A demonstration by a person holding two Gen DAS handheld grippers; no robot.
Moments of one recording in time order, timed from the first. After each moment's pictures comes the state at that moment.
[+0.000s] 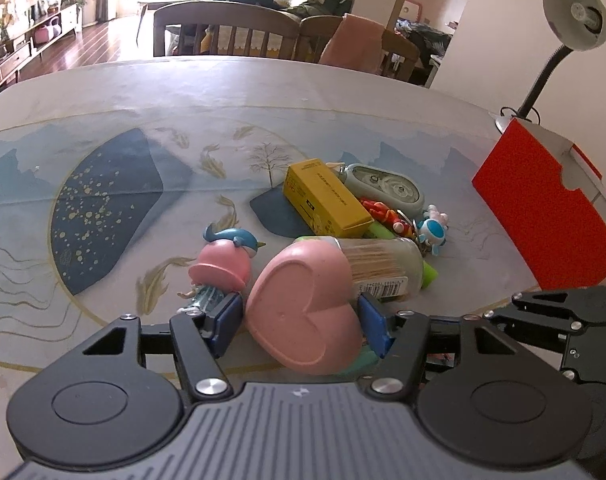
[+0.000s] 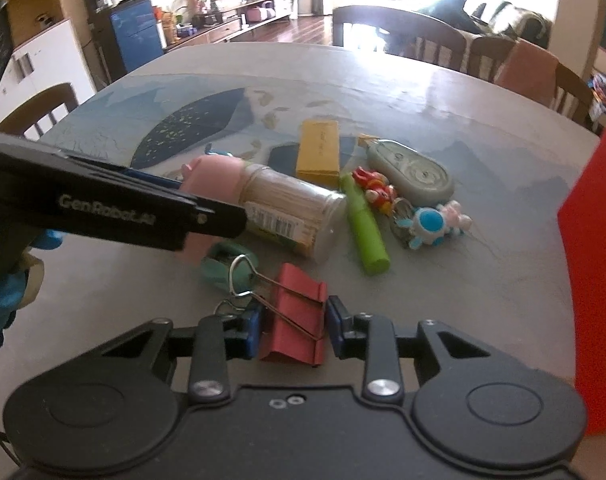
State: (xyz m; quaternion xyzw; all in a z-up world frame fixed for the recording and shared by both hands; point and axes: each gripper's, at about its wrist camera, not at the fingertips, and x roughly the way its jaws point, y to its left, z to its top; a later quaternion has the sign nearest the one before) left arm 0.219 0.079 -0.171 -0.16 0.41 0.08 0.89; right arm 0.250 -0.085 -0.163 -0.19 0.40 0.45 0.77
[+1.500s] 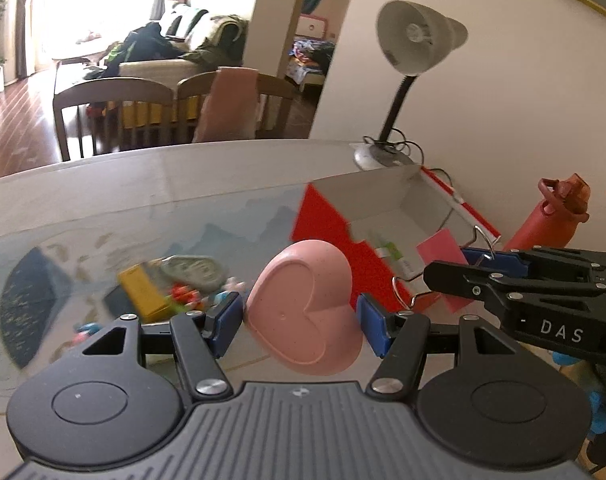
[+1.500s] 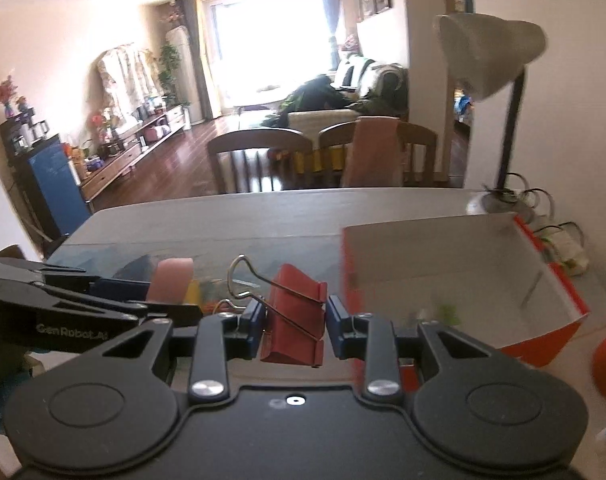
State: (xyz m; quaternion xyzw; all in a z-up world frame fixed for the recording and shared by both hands) left arm 0.228 -0.053 -0.026 -0.11 0.37 -0.04 0.92; right arm 0.275 -0.253 0.000 -0.05 0.32 0.33 0.89
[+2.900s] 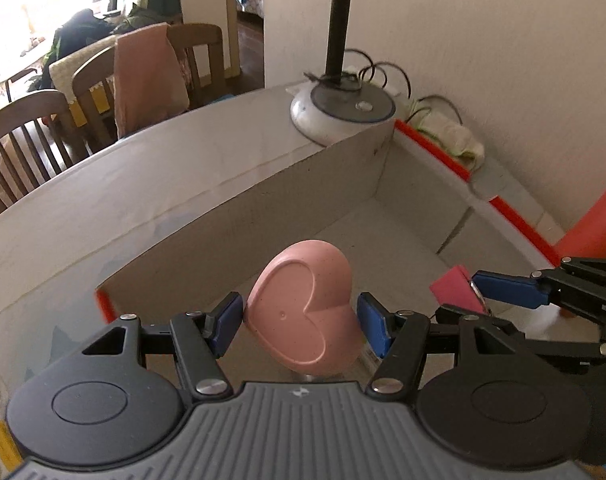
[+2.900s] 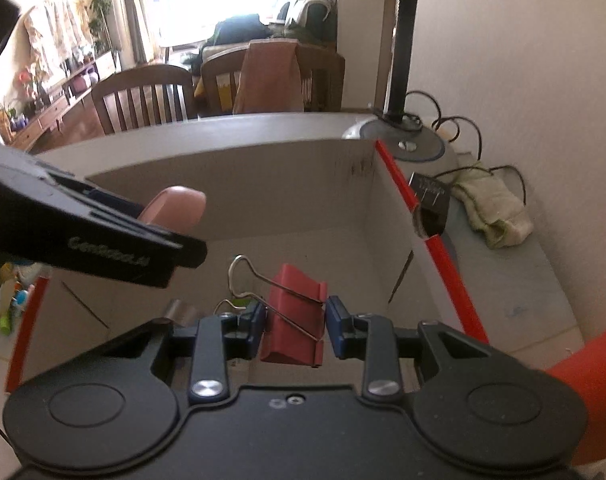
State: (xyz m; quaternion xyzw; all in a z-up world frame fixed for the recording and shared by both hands) left arm 0.496 -0.217 -0.097 0.01 0.48 -0.05 0.88; right arm 0.456 -0.345 -0.095 -0.11 0.41 0.25 0.87
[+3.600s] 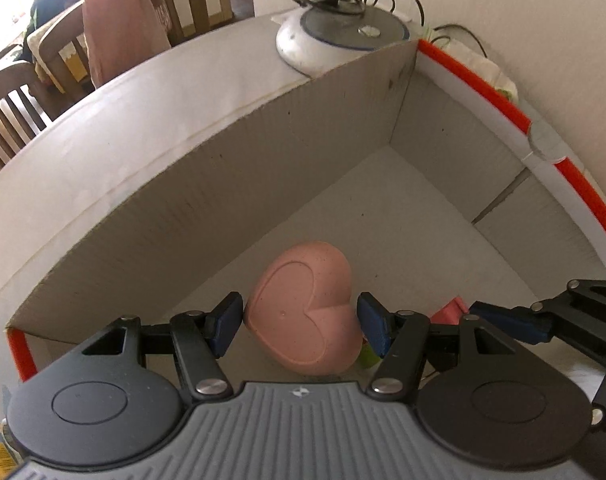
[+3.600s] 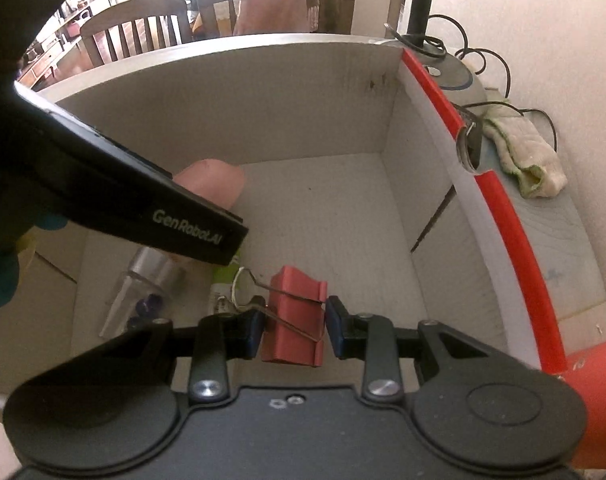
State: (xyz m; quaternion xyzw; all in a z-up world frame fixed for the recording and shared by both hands) left arm 0.548 -0.240 -0.155 0.04 0.56 -0.05 0.83; right arm 0.469 -0.332 -0.137 -0.13 0.50 0.24 0.82
